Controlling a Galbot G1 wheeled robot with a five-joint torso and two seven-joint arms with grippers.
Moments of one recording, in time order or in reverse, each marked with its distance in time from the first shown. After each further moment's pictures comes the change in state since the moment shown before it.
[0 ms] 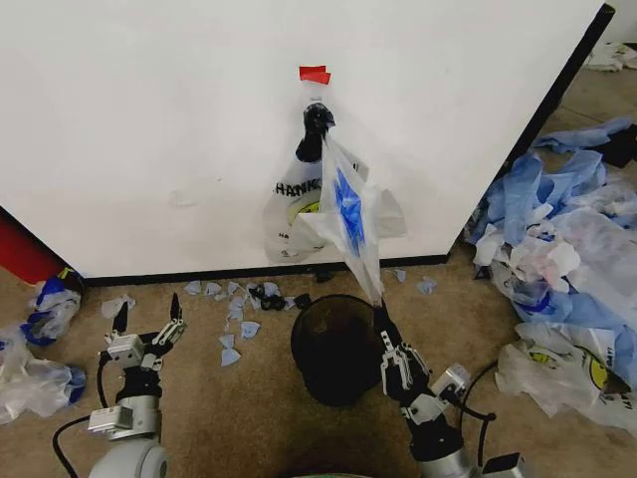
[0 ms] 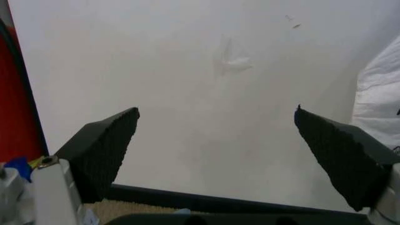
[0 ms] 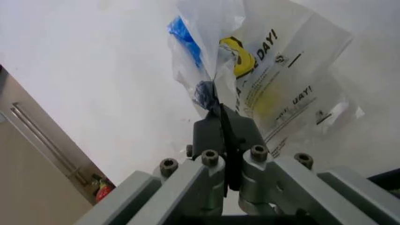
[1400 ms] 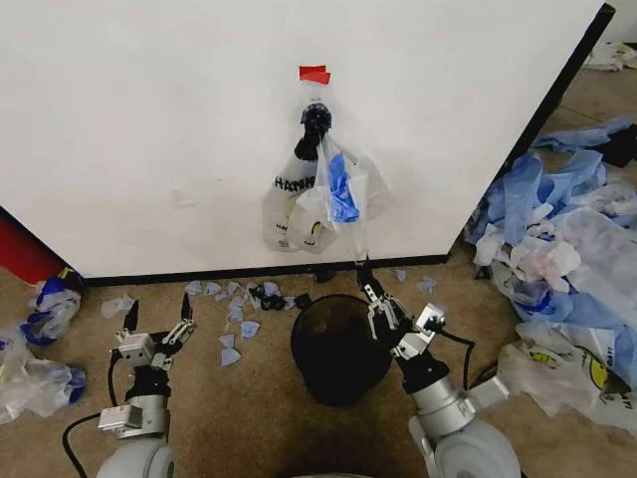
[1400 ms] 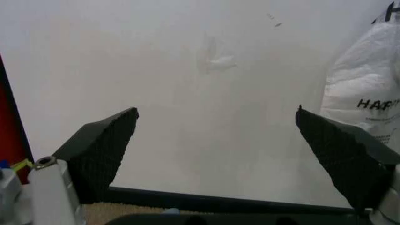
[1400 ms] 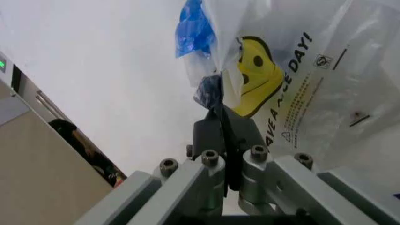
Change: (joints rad) left arm -0.003 -0.002 0.024 -0.009 0.019 0.010 0.012; right arm 0.265 -0.067 0.017 0.025 0.190 -0.251 0.069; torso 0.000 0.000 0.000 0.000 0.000
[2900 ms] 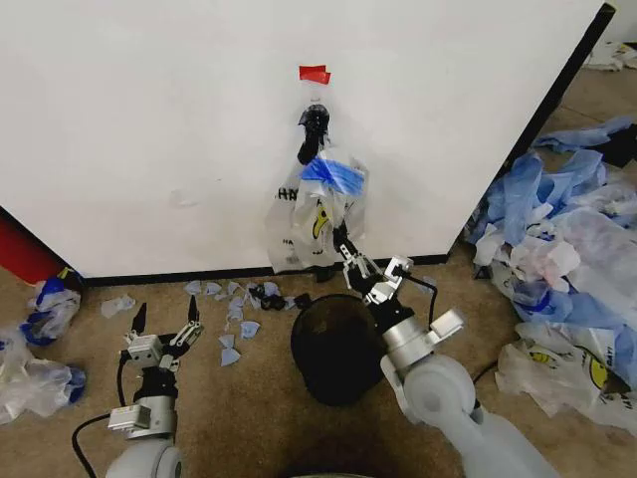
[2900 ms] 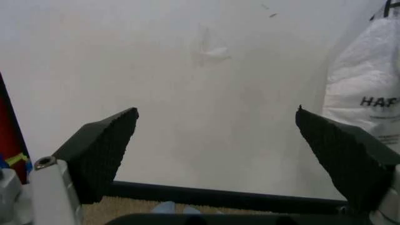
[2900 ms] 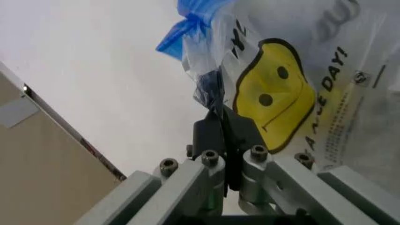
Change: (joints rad) left arm -0.005 -0.030 0.012 0.007 0.029 0.011 0.007; right arm 0.337 0.052 -0.085 -0.150 0.140 -0.143 0.050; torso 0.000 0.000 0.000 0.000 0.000
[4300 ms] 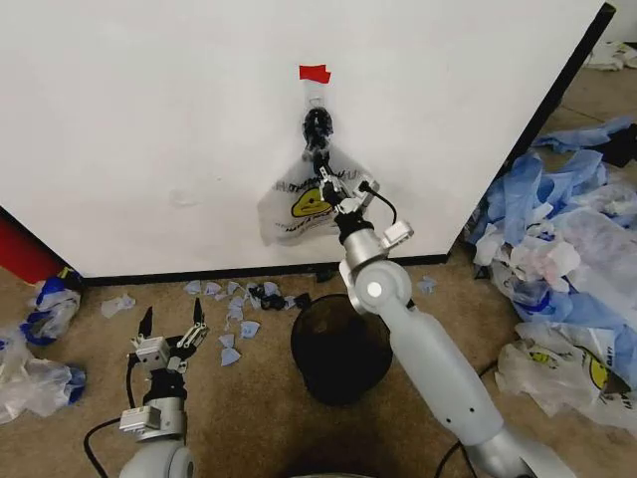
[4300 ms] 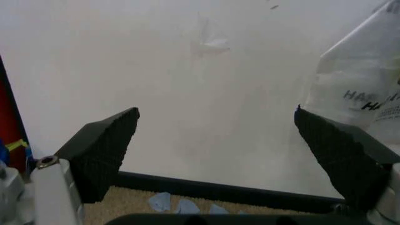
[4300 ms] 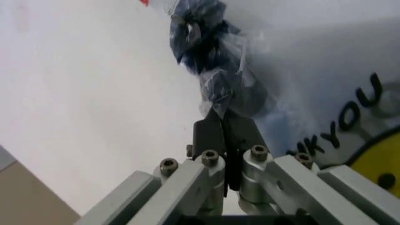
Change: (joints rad) left arm -0.009 -0.074 0.007 0.005 0.036 0.017 0.005; right arm 0.433 0.261 -0.045 -0.378 0.059 -0.035 0.037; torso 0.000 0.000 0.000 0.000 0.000
